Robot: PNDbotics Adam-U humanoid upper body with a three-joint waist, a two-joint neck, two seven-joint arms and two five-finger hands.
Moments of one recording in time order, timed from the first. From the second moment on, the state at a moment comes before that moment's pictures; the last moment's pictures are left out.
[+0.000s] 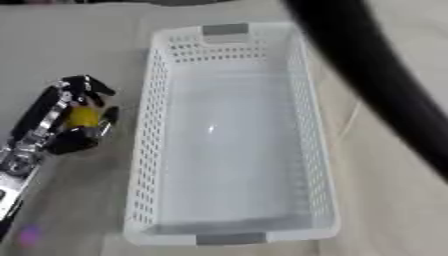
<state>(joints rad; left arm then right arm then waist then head) -0.64 0.46 -0.13 -1.34 -0.60 -0.38 0.09 0.17 -0.06 -0.06 -0.17 0.28 -0.28 -0.45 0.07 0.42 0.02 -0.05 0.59</state>
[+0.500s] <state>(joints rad) -0.64 0.53 -0.17 -1.33 -0.67 -0.44 0.07 0.17 -0.06 -0.07 -0.19 0.30 -0.28 -0.44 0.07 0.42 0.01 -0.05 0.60</state>
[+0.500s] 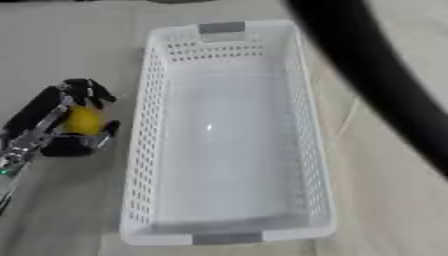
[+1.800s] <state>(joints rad) -0.63 0.54 -0.14 -1.36 -0.68 -0.47 0.02 0.17 -0.05 -0.09 -0.22 0.32 -0.26 -0.43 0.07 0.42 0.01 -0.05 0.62</state>
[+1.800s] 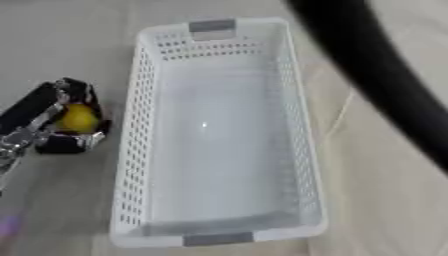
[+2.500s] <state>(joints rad) -0.72 0.63 -0.10 -1.49 -0.90 -0.46 0.00 0.18 -0.06 -0.09 -0.22 0.33 -0.26 -0.43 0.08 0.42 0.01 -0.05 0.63</state>
